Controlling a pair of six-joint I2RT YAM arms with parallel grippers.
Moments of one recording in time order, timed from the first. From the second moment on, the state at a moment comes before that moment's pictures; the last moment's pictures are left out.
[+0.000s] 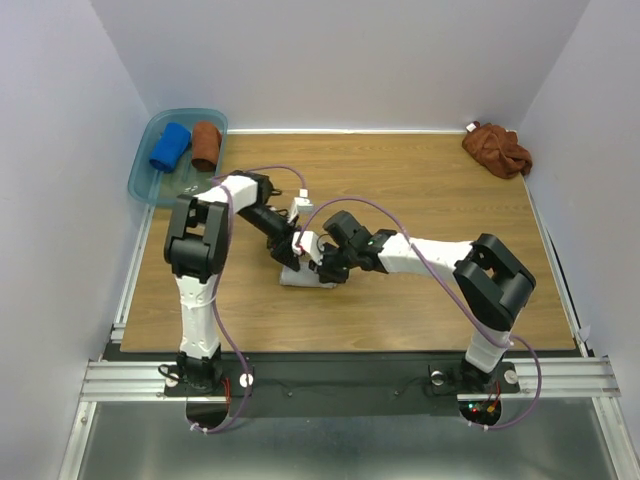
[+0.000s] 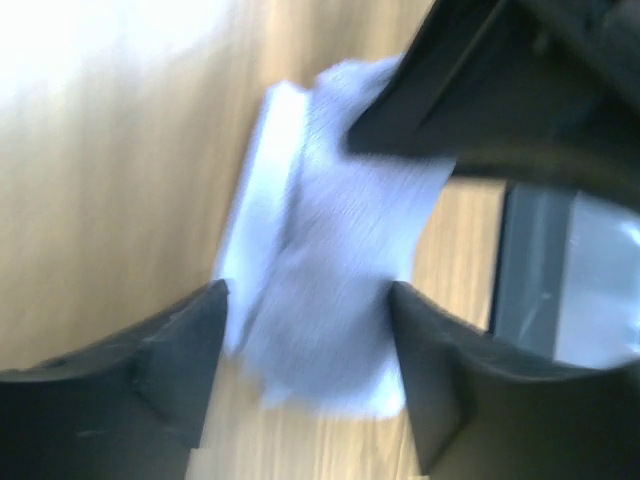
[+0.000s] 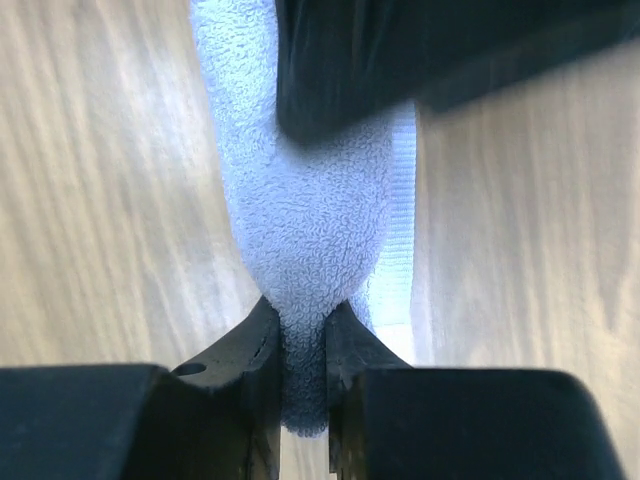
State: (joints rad) left arm -0.29 2.14 1.51 -1.19 0.96 1.02; right arm 0.87 1.78 1.11 -0.24 -0.30 -0.47
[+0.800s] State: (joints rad) left arm -0.60 0.92 0.62 -0.48 0.38 1.07; right arm 0.64 2.12 1.44 -0.53 -0.95 -0.29
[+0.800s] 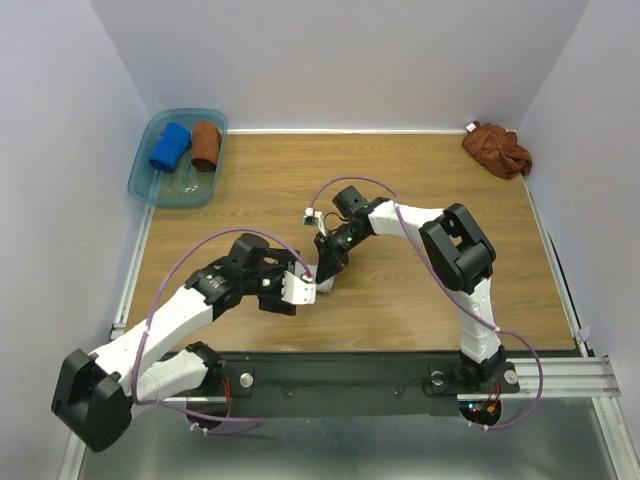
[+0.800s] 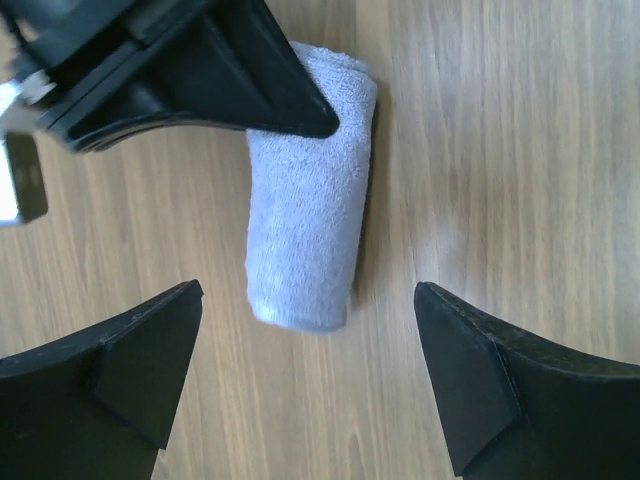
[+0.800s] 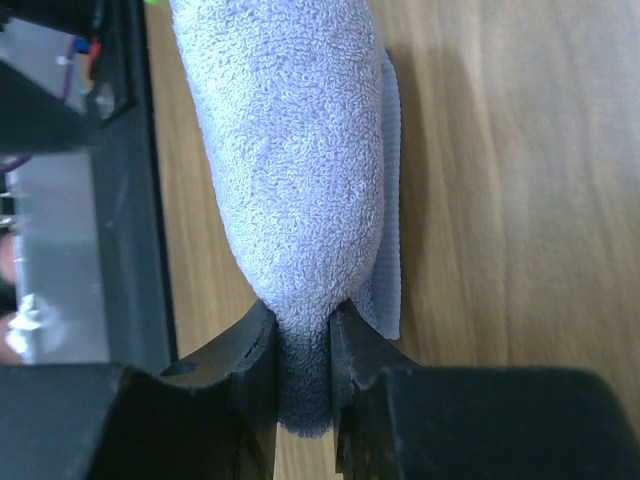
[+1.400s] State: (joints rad) left arm -0.75 1.25 0.61 -0.22 0.24 1.13; right arm 0.62 2.25 1.54 -0.69 -1.10 -0.30
